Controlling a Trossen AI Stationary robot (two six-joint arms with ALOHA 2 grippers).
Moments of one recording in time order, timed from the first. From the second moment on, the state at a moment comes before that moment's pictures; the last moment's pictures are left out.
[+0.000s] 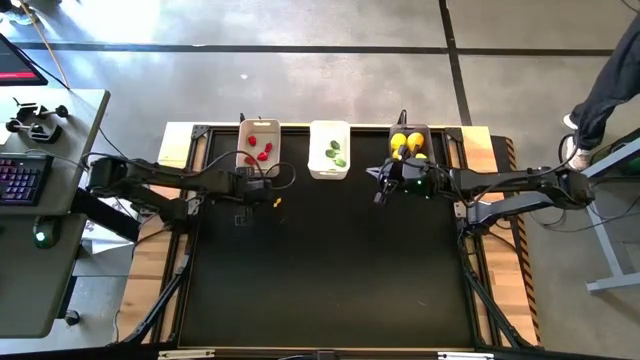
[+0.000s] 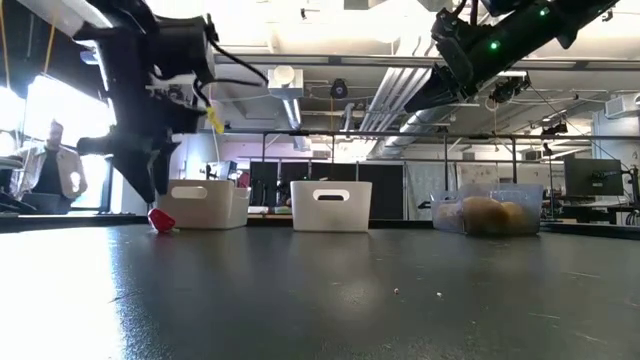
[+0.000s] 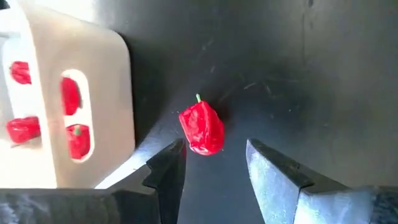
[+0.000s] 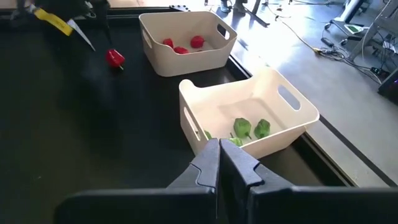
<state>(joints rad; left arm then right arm) 0.10 1.33 0.73 -0.79 -0.37 0.13 -0.13 1.09 0.66 -0.03 0.35 -0.01</state>
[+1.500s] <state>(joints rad) 0.29 0.99 0.73 -0.69 -0.27 0.01 -0.13 1.09 0.66 -0.04 0.40 -0.02</state>
